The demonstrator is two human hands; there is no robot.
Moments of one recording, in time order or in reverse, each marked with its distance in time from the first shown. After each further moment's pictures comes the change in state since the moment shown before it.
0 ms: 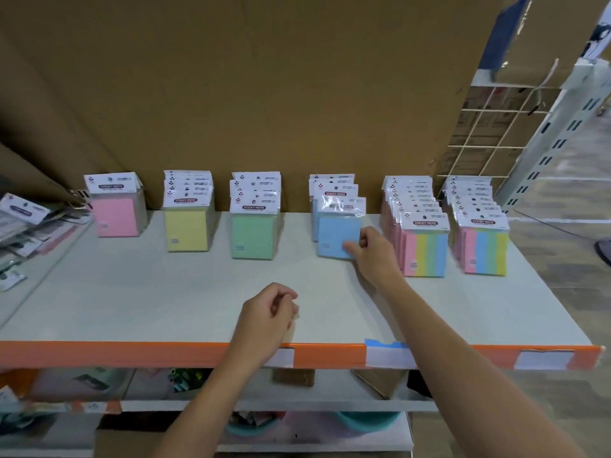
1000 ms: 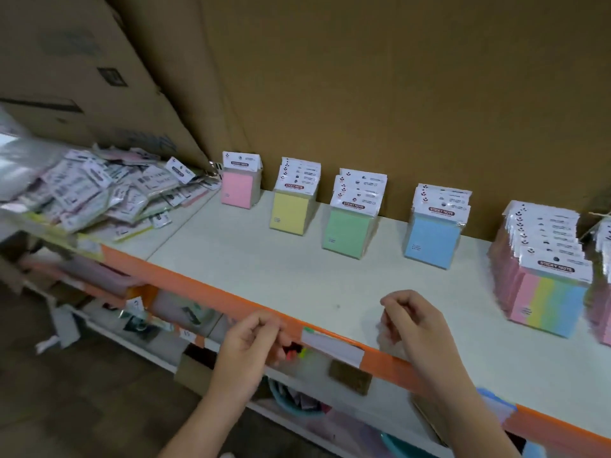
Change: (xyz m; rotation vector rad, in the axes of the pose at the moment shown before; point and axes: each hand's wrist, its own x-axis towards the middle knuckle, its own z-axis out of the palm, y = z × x) left_hand -0.097 -0.014 -0.073 -0.357 0.395 -0.139; right_hand -0.124 -0.036 0.024 0.466 -0.360 -0.070
